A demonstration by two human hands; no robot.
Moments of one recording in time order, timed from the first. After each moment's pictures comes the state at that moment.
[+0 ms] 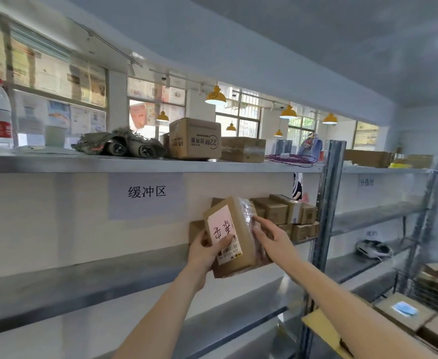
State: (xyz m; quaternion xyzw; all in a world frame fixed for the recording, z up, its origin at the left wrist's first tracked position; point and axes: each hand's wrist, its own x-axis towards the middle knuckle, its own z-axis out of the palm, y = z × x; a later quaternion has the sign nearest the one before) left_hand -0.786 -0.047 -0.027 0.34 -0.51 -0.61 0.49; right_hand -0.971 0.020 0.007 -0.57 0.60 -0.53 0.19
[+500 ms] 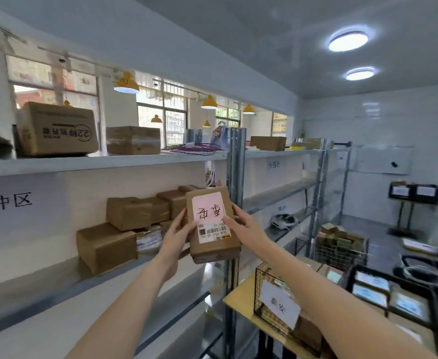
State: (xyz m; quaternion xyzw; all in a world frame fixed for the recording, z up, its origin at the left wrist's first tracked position) left_hand -1.008 0.004 -0.008 0.26 -0.58 -0.66 0.40; right_hand -1.165 0.124 0.023 -0.49 0.65 -0.54 0.19
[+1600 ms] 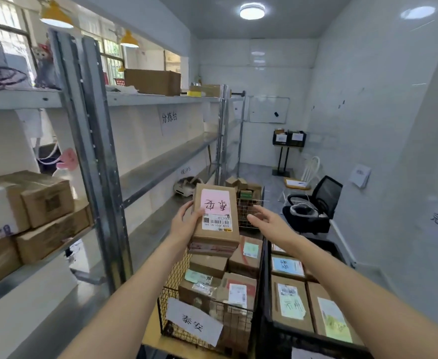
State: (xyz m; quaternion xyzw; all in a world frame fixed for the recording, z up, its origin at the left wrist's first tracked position) left_hand -1.537 -0.086 -0.107 0.21 -0.66 -0.70 0.18; right_hand -1.638 0.138 -0.094 -0.23 0.85 -0.47 0.09
